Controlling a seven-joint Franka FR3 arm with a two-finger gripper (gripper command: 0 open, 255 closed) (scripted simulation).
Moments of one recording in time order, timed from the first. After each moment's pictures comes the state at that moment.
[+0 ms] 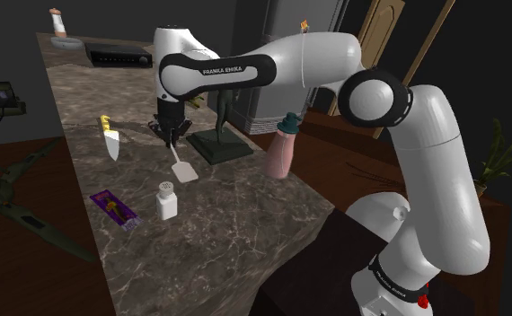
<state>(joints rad) 0.15 0.71 0.30 -1.20 -0.24 1.94 0.59</state>
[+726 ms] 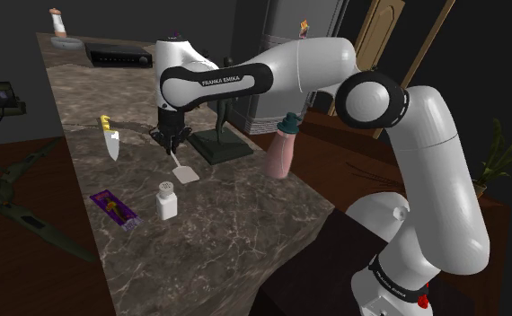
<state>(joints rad) 0.14 0.73 0.30 -1.24 -0.25 1.99 0.59</state>
